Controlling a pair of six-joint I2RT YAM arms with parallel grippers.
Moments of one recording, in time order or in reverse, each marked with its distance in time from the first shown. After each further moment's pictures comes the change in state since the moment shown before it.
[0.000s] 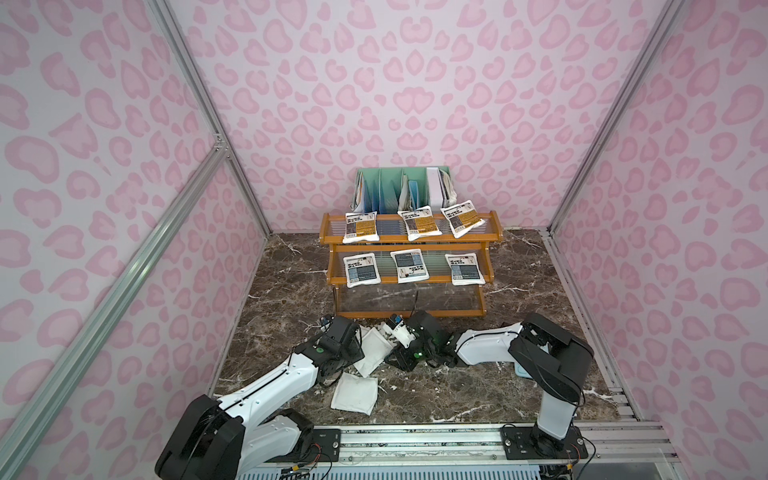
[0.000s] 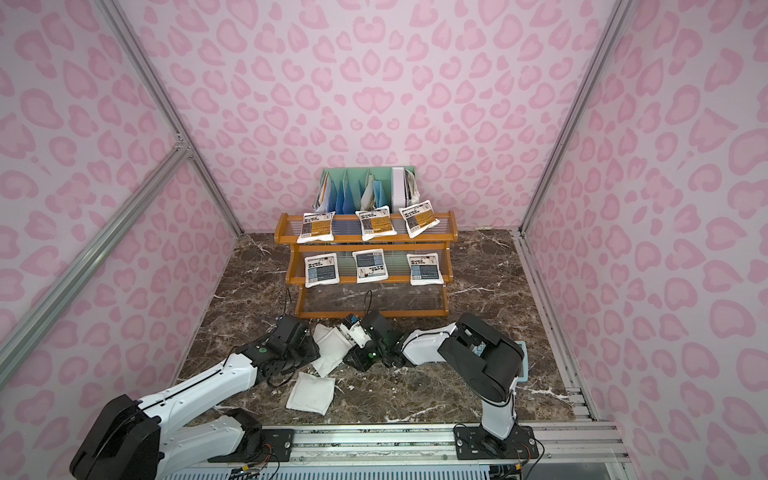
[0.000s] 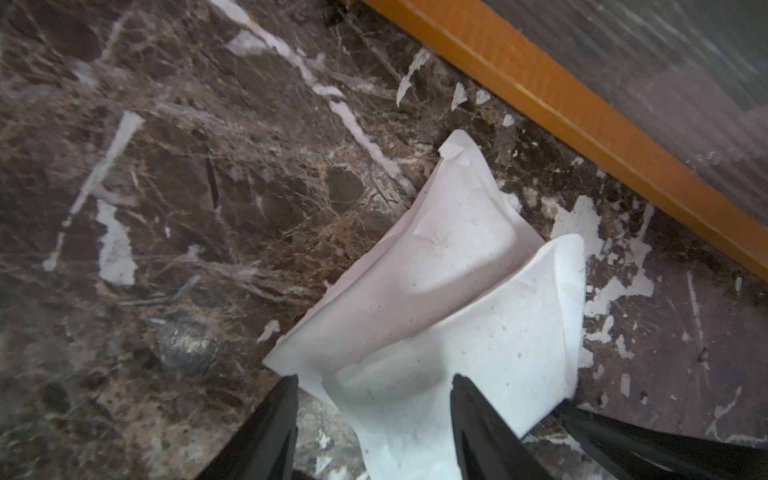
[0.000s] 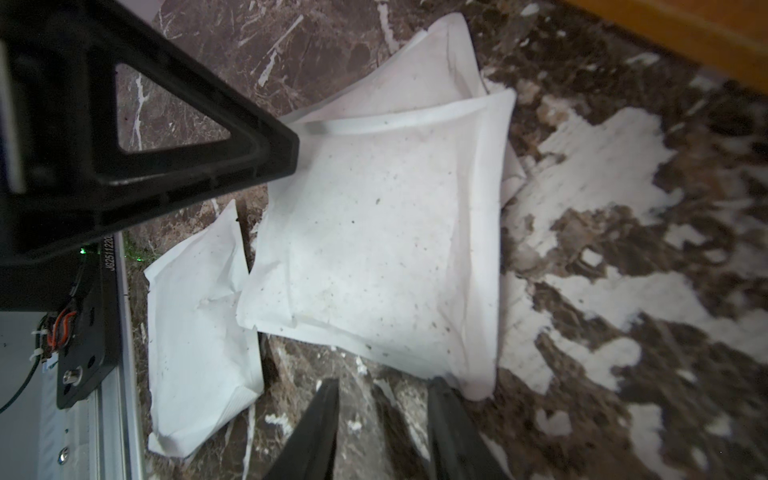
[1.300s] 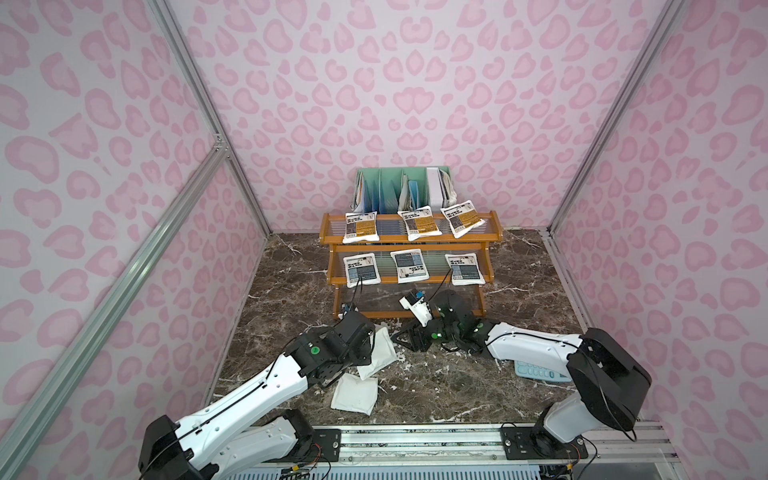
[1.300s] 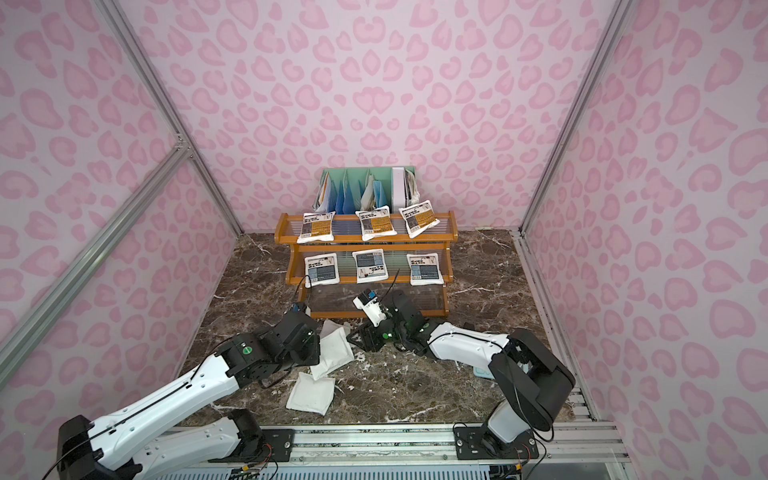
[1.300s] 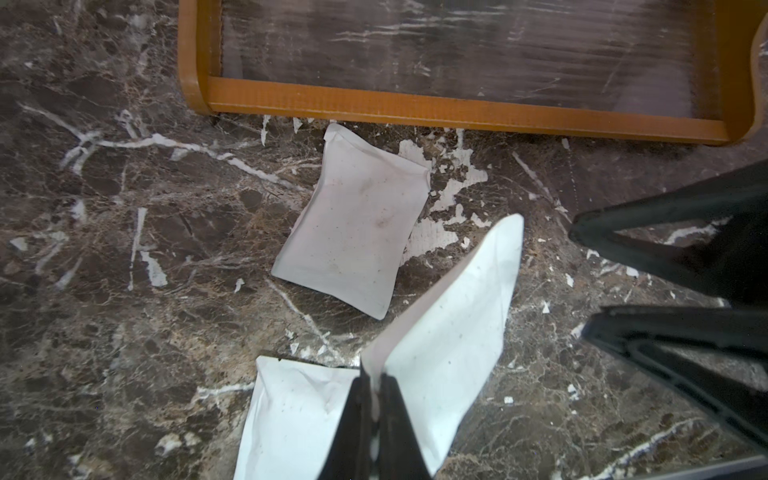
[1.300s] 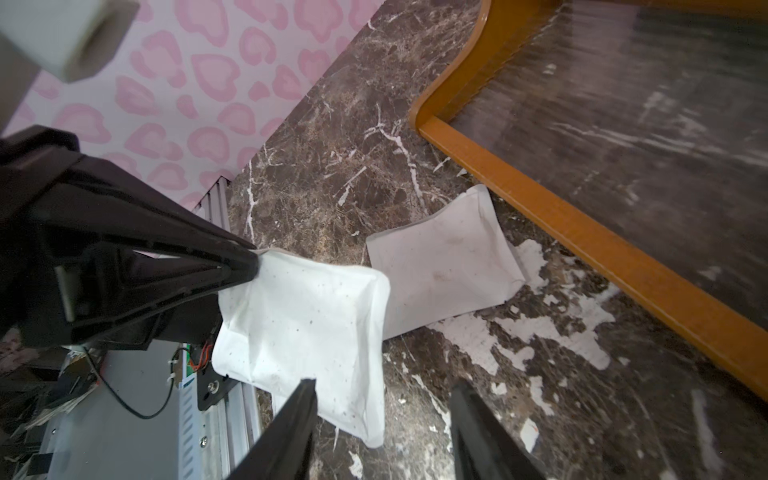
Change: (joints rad) left arm -0.272 -0.176 0.304 -0.419 -0.105 0.177; right arm -0.131 -0.303 -0.040 -0.047 -0.144 0.060
